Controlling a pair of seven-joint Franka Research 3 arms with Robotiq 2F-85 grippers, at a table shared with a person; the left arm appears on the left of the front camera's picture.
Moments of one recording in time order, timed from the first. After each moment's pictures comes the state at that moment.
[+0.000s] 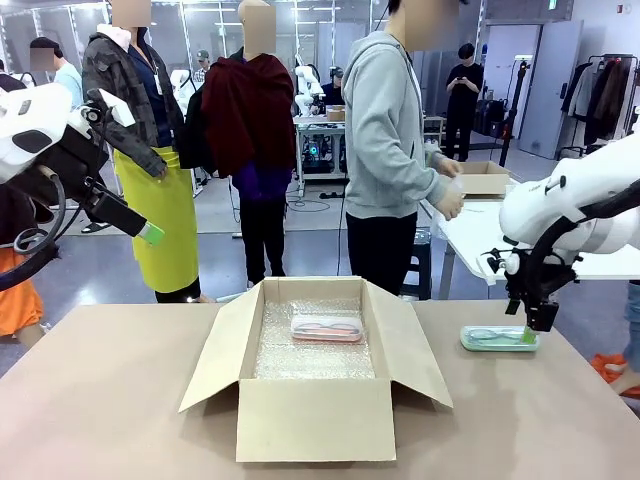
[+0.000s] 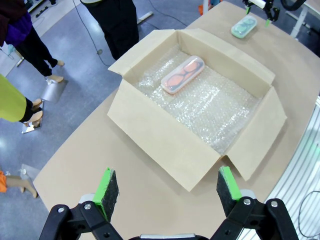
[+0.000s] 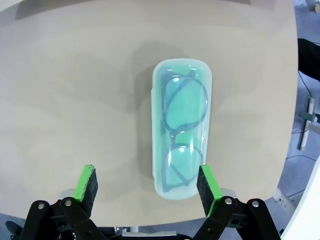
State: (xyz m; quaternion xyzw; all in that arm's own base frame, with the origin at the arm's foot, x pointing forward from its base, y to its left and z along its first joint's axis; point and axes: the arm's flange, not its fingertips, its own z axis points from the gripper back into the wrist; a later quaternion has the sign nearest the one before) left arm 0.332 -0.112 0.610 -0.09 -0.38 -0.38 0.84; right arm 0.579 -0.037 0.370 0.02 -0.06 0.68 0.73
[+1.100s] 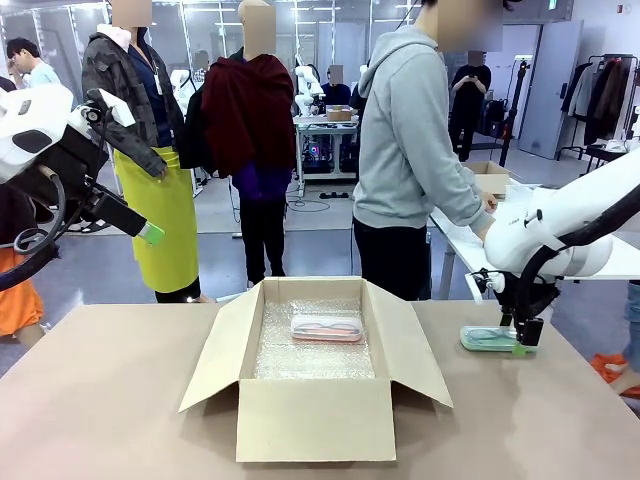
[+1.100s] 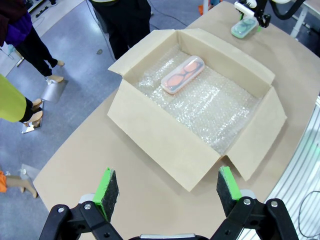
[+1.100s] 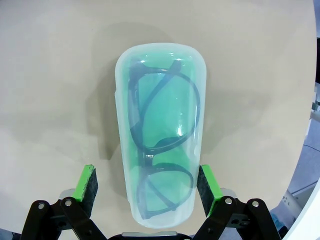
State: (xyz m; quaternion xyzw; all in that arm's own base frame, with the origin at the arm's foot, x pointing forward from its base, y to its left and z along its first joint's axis) left arm 0.332 -0.112 0.610 -0.09 -0.38 -0.38 0.84; right arm 0.604 -0.033 0.322 -0.01 -0.03 0.67 0.75
